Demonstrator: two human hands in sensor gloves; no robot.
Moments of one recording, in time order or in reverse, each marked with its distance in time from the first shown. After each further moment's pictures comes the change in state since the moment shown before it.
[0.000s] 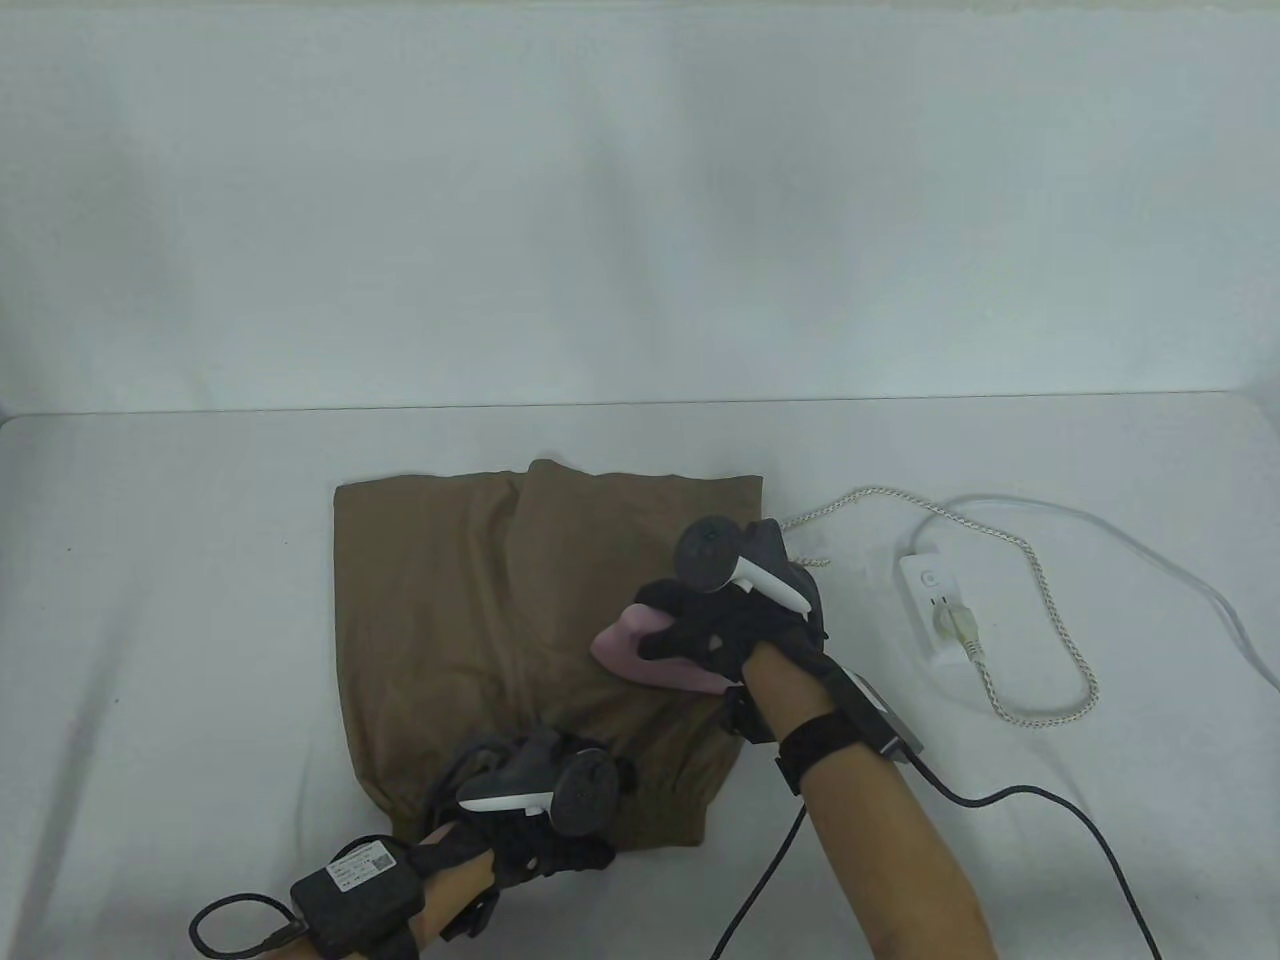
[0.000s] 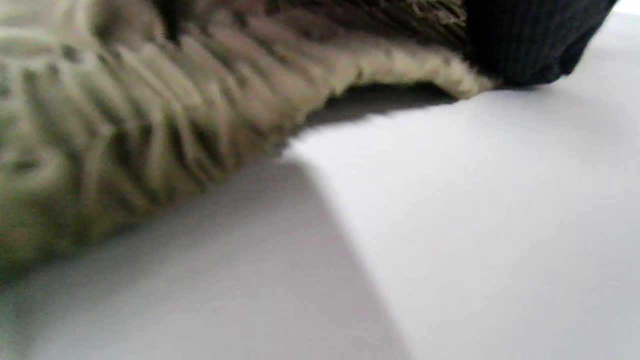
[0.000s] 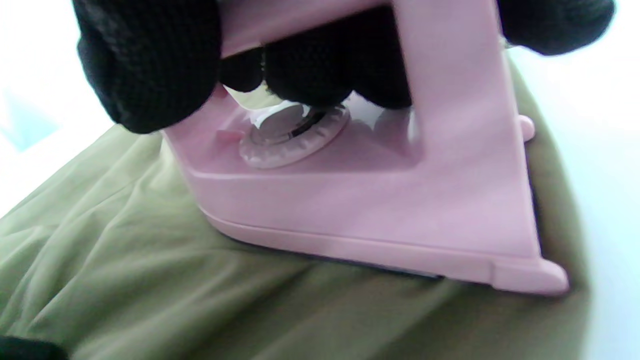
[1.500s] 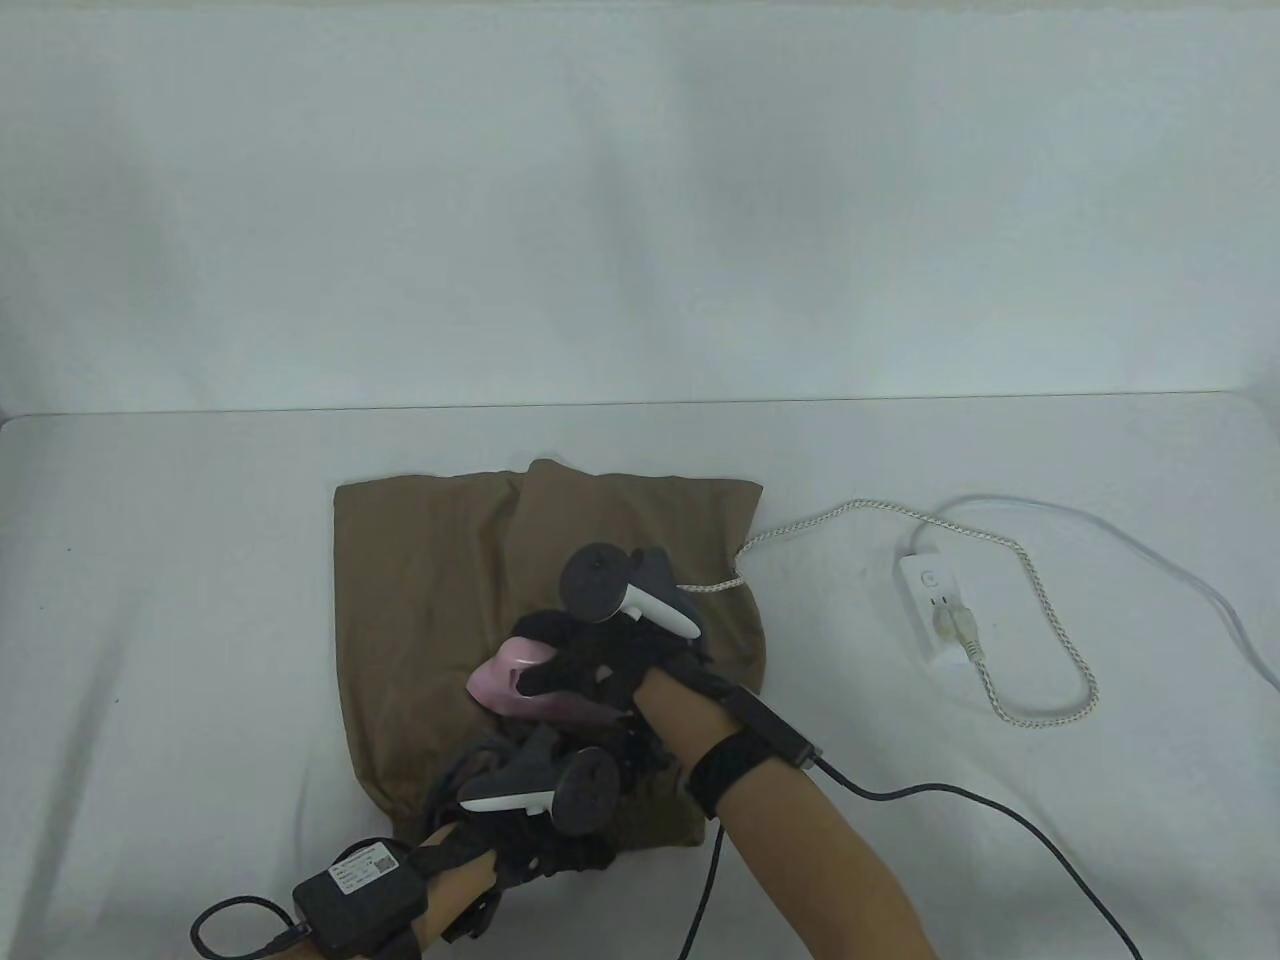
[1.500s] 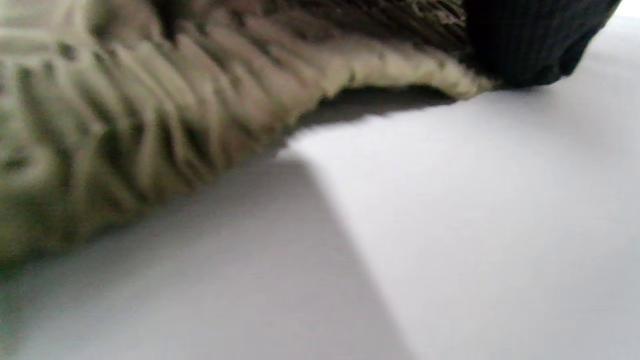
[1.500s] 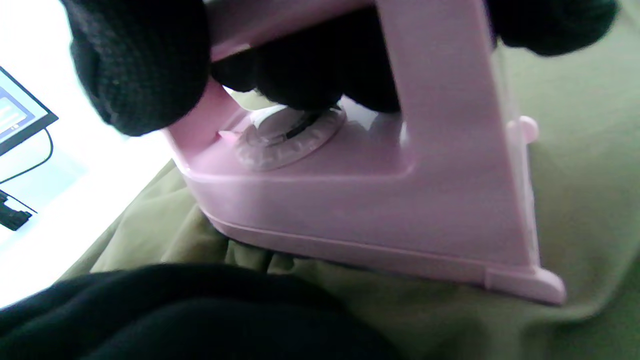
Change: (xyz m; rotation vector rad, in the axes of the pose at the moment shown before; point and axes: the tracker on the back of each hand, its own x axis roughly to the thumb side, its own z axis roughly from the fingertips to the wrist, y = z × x) left_hand -0.001 0.000 0.001 -0.003 0.011 0.008; right_hand 0.103 0.044 -0.015 0.044 -0.176 -0.045
